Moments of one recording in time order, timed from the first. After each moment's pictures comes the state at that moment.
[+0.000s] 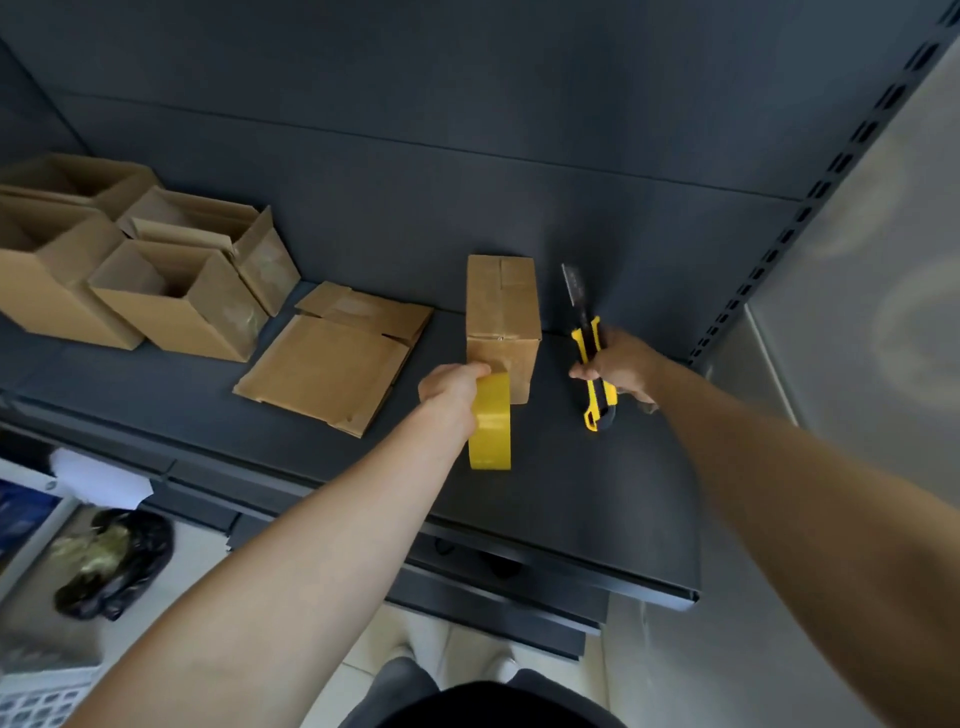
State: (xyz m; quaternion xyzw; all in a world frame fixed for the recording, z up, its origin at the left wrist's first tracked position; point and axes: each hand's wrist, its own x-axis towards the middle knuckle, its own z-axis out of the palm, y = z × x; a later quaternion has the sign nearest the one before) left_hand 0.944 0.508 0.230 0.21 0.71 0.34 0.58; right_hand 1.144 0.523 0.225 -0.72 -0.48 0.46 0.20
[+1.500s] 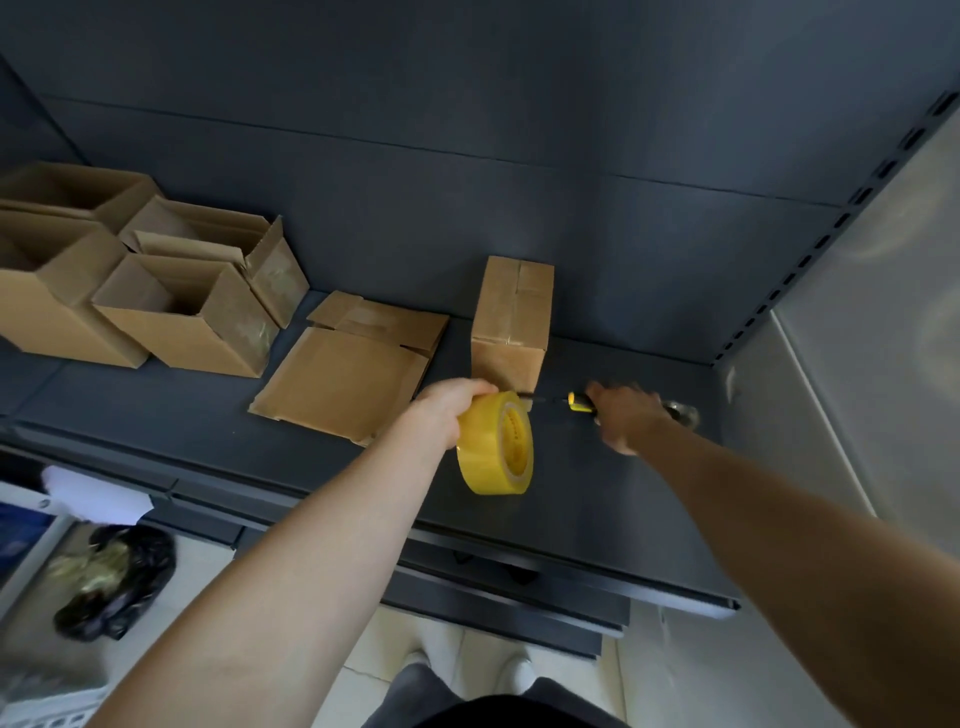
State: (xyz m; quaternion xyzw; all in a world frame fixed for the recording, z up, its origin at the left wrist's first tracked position) left_hand 0.899 0.534 0.218 0.27 0.68 0.19 0.65; right_hand 1.115 0.501 0.179 -0.72 -0.66 0.13 -0.18
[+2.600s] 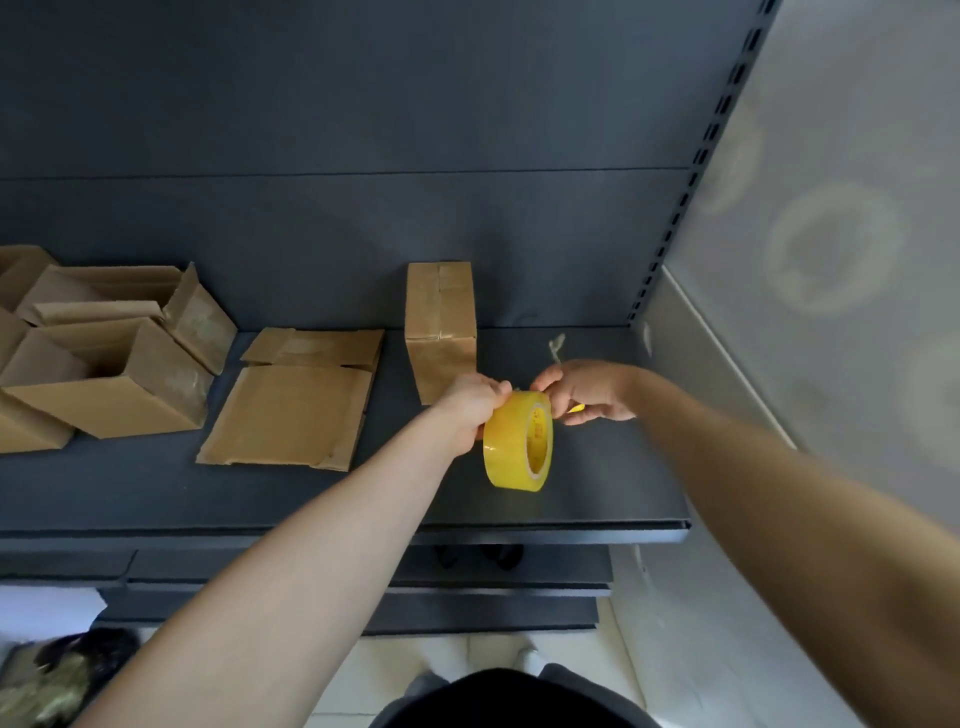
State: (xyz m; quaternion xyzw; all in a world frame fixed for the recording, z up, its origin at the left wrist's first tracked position) left_hand 0.957 0.492 0.236 0.50 0.58 0.14 0.63; right_hand 1.121 0.460 0.234 -0.71 -0.39 0.57 0.15
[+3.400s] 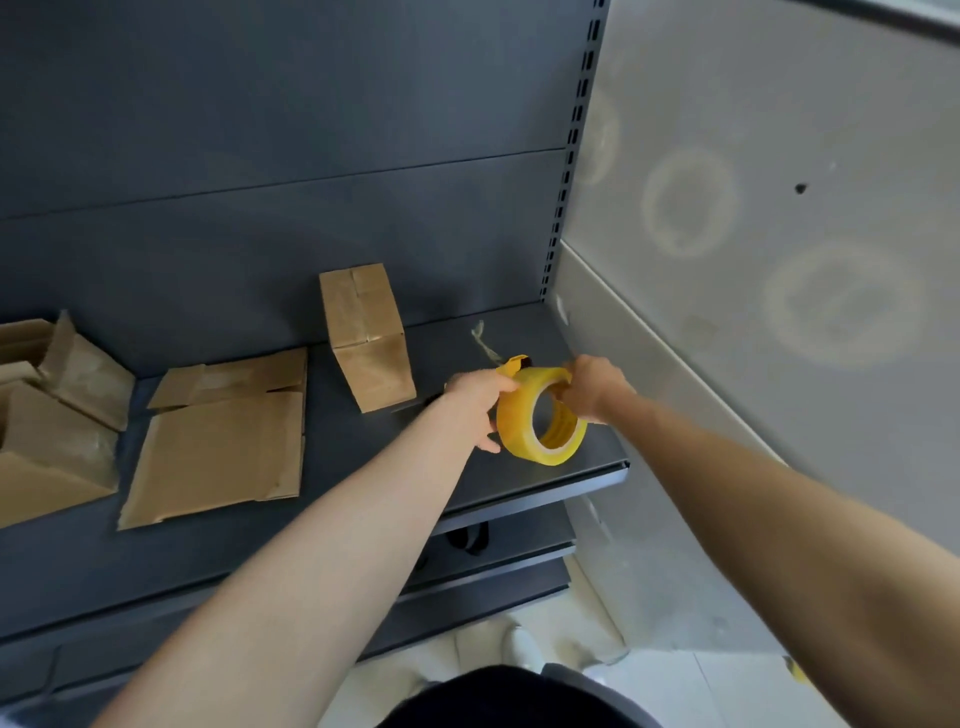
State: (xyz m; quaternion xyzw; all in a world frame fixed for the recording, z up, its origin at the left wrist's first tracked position) left_hand 0.996 0.458 0.255 0.40 0.56 0.02 0.72; right_hand 1.138 0.381 0.225 -0.89 -0.39 0.22 0.06
